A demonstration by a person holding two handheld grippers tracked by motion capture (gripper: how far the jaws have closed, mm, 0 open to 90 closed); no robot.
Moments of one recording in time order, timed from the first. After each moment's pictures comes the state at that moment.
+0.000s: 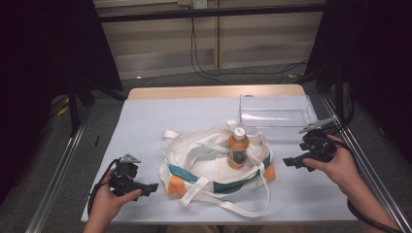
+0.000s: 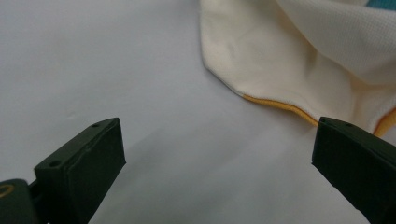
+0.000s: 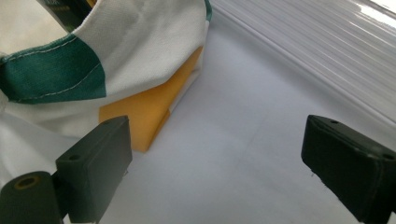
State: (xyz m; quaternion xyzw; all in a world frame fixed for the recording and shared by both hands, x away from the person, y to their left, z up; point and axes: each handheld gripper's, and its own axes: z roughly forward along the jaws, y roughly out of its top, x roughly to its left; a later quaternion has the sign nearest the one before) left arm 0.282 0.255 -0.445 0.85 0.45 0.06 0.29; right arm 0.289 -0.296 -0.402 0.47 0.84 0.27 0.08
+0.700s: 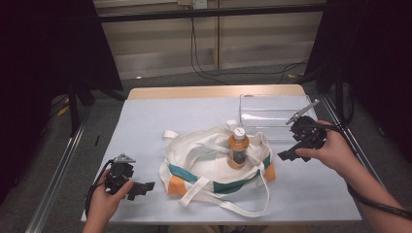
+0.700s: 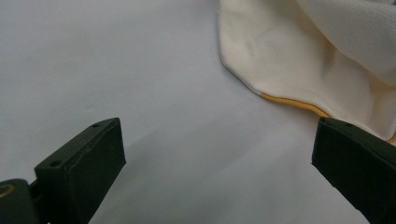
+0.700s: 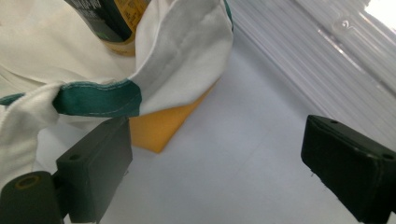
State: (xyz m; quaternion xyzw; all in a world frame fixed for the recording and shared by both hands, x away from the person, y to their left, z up) left arm 0.283 0.264 -0.450 0.84 0.45 0.06 0.29; right arm 0.309 -0.265 -0.362 0.42 0.88 0.20 0.07
